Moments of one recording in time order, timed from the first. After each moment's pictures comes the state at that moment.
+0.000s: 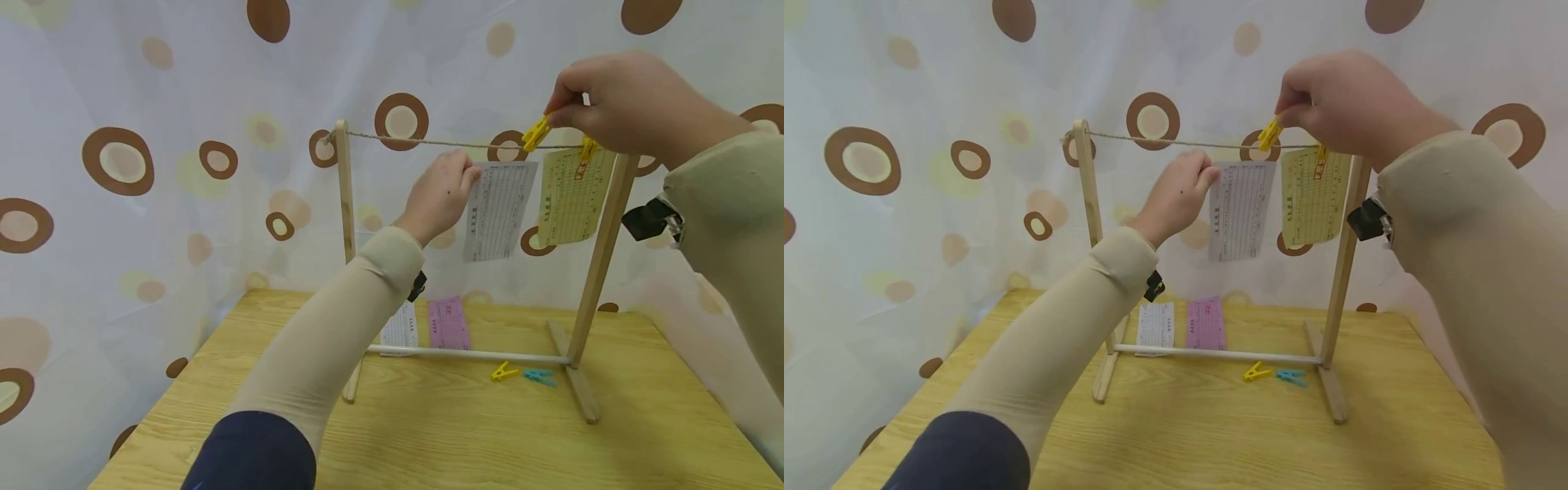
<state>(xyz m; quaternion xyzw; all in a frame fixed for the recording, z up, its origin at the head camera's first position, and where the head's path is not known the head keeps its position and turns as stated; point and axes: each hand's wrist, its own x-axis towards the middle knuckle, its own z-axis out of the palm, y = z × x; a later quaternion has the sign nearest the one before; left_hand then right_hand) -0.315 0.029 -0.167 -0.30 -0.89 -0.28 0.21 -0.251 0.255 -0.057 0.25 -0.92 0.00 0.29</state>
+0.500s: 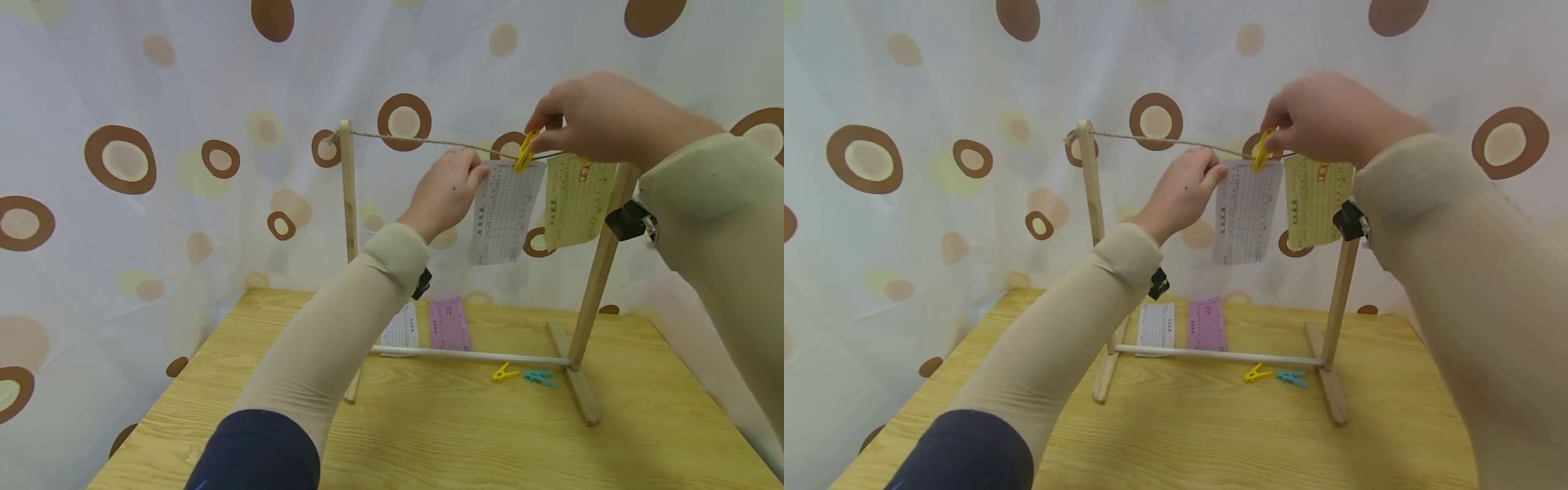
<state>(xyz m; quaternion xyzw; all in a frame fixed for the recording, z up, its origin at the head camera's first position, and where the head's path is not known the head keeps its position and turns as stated) -0.316 0.035 -0.159 -0.31 -0.88 -0.29 0.20 -0.265 0.240 -0.058 0.24 -0.95 -0.04 0.18</state>
